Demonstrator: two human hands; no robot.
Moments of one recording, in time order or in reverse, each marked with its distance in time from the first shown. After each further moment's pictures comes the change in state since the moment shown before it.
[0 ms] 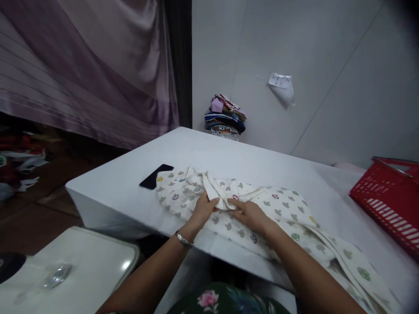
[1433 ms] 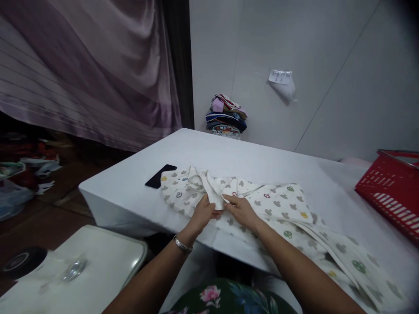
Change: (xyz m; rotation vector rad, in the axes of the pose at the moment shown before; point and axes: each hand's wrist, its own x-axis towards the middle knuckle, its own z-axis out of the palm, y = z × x) left_hand -0.031 0.011 0.000 0.027 -0.022 -0.140; right_hand 0.015 -0.023 0.032 0.440 0.170 -0.054
